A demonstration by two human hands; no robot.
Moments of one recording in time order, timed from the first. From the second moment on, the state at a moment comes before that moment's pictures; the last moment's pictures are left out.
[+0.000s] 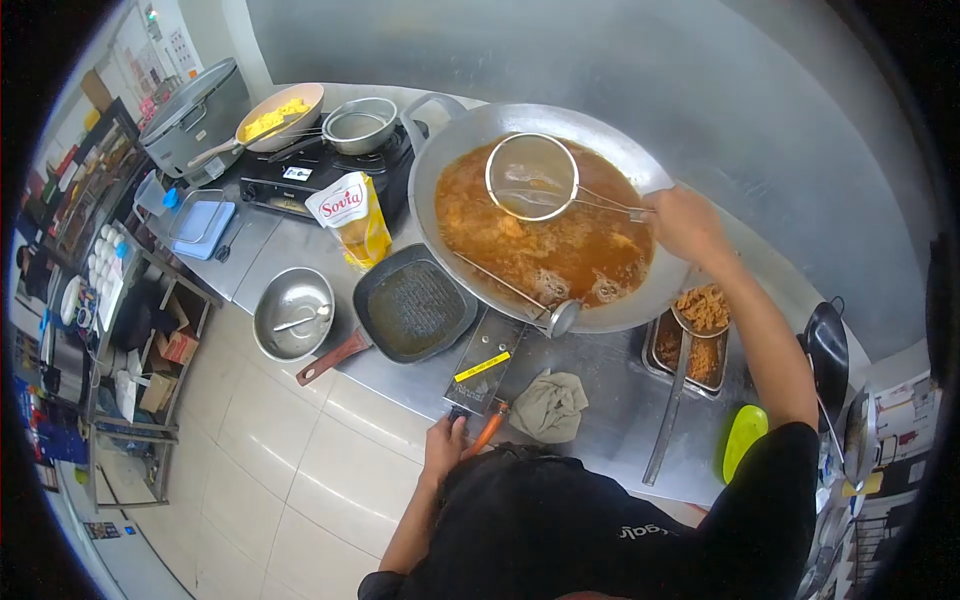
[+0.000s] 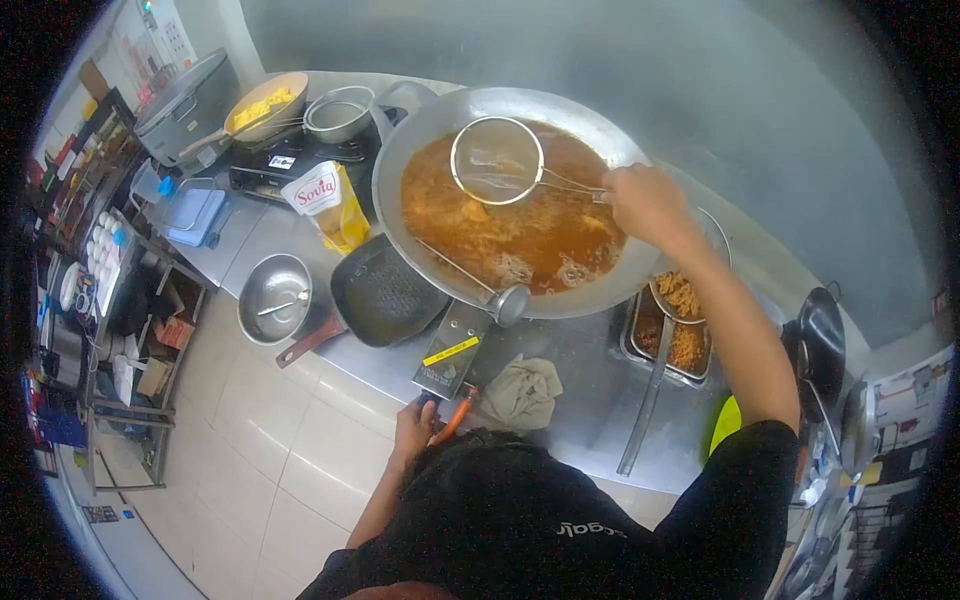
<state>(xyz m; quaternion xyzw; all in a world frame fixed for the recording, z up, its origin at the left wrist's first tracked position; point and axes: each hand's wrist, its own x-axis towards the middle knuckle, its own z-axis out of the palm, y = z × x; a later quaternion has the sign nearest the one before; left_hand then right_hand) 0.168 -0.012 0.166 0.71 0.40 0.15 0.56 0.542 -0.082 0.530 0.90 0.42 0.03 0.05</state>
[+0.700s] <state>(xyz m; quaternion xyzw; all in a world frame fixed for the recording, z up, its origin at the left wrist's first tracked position) 0.170 -0.009 0.173 0.91 0.29 0.18 0.21 0.592 -0.298 0.522 0.94 0.27 0.07 -0.22</state>
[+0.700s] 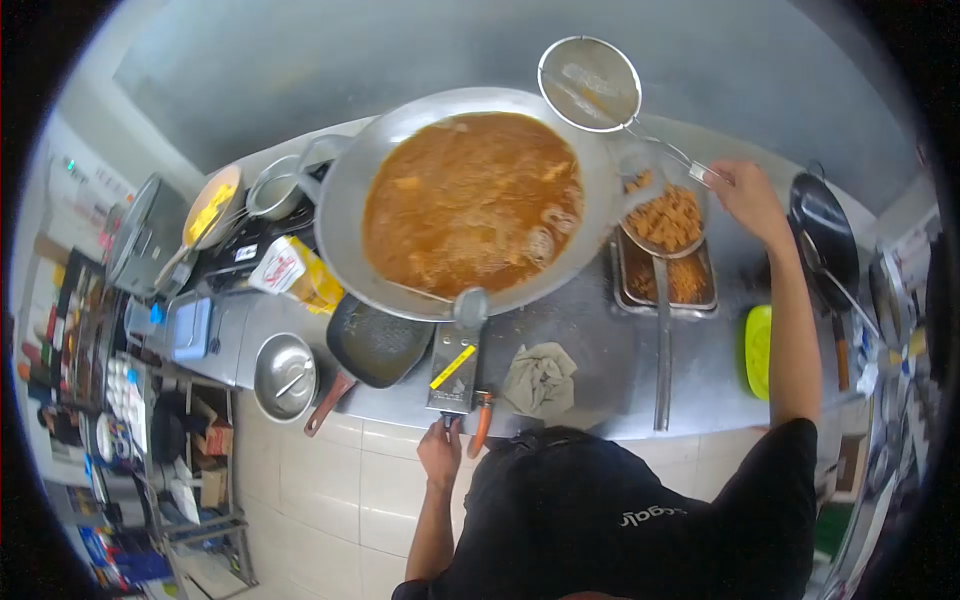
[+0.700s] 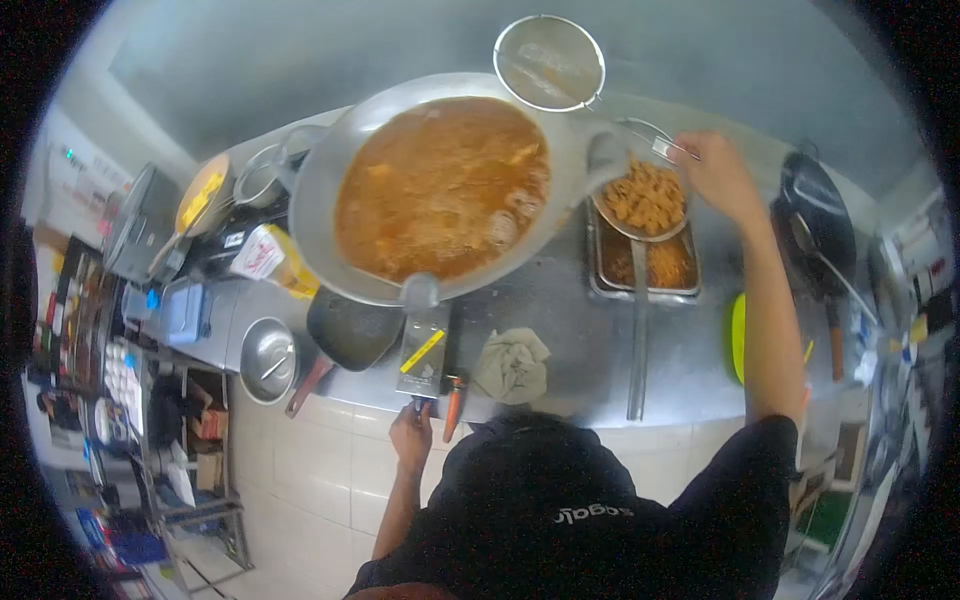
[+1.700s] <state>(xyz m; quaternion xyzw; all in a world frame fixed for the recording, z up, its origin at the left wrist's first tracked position) 0.347 -0.262 0.236 0.42 0.38 -0.24 0.79 0.472 -0.526 0.199 0.94 -0.01 0.12 -0.33</state>
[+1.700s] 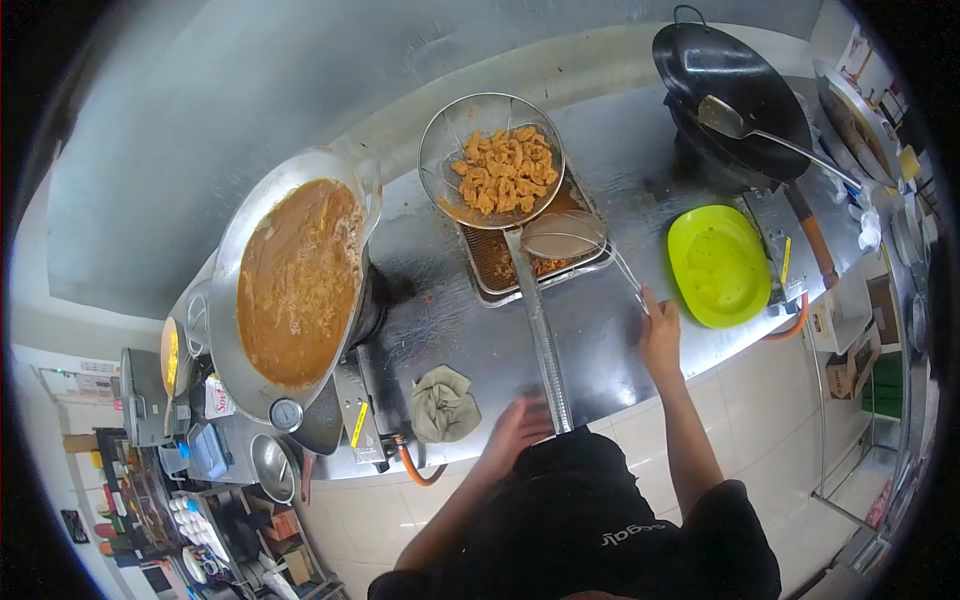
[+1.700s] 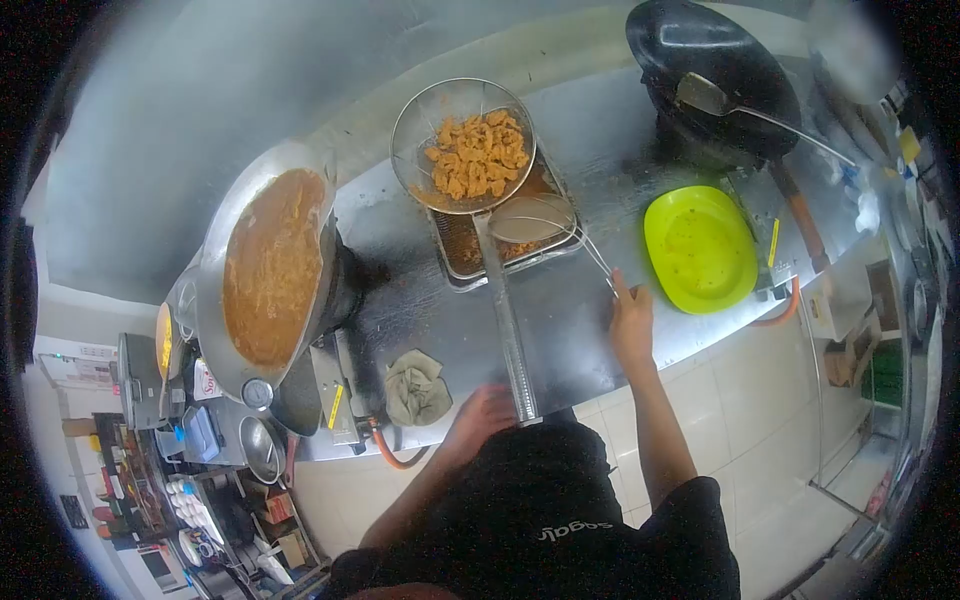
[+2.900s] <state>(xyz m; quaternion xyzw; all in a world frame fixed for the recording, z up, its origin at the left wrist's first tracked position) 0.379 -0.261 0.269 0.50 0.26 -0.25 0.79 0.577 -0.410 0.273 0.64 -0.05 -0.25 -0.72</state>
